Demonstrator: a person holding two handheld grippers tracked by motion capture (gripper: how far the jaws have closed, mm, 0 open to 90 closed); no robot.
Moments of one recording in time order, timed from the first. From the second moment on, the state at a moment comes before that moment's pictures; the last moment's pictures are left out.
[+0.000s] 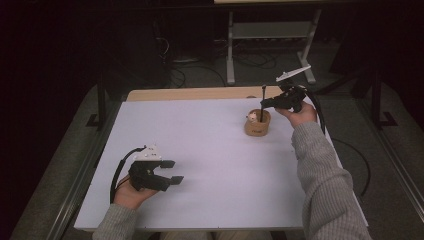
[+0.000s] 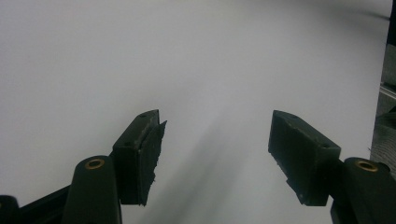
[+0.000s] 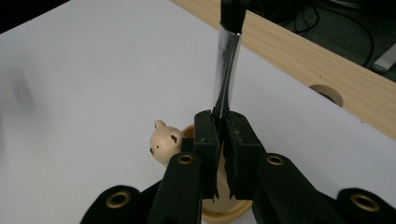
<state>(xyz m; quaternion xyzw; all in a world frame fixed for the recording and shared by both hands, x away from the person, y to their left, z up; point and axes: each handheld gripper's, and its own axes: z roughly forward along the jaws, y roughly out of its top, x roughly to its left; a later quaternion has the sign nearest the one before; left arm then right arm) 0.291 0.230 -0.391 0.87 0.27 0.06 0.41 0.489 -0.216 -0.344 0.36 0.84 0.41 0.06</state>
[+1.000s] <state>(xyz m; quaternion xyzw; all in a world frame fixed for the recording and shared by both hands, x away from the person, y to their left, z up) 0.292 0.231 -0.390 0.87 0.27 0.06 0.41 0.487 -0.216 -0.364 0.38 0.83 0.40 0.06</state>
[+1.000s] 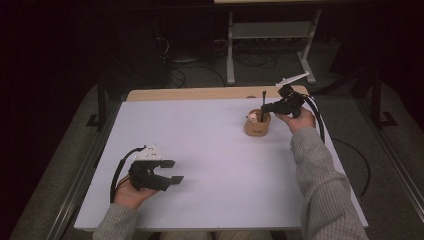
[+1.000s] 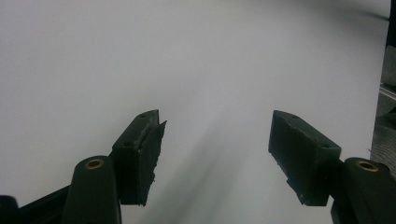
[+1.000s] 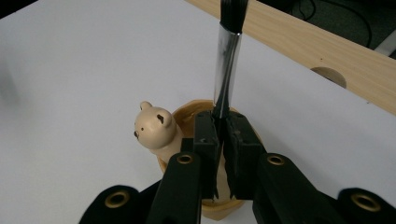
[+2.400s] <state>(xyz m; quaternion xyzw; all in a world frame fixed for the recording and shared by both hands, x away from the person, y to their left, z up) 0.294 0.229 -0.391 0.87 0.28 0.07 0.41 0.449 -0.226 -0.363 0.37 0.82 0.43 0.09</state>
